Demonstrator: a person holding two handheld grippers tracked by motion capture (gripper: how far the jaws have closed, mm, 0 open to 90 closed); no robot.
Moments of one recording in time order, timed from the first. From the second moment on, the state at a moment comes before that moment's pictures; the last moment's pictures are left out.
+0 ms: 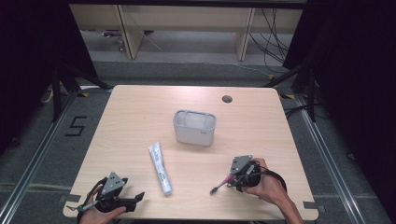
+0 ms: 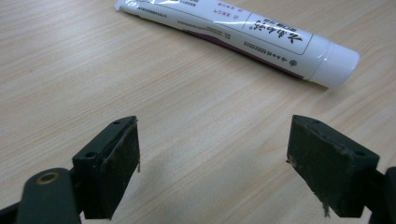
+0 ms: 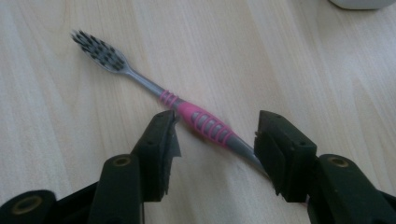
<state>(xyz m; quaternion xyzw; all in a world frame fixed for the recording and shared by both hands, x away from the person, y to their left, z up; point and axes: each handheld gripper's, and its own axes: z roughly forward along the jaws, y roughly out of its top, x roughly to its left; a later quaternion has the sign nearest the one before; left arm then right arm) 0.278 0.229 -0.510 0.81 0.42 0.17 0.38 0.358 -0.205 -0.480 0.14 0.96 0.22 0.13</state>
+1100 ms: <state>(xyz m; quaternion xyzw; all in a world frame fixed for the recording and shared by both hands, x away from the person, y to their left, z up) 0.277 0.229 -0.510 0.81 0.42 0.17 0.38 0.367 -0.183 -0.479 0.10 0.98 0.13 0.08</state>
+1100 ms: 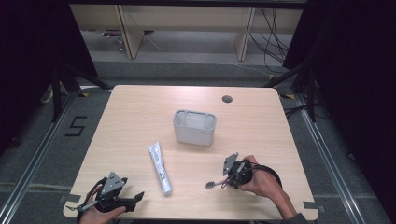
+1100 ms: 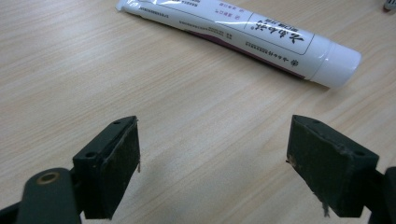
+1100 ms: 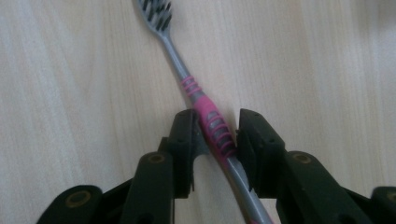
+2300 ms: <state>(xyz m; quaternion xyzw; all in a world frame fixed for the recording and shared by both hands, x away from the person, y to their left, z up) 0.277 0.228 -0.510 0.81 0.42 0.18 0.38 0.375 -0.162 -0.475 0.13 0.99 0.01 0.04</state>
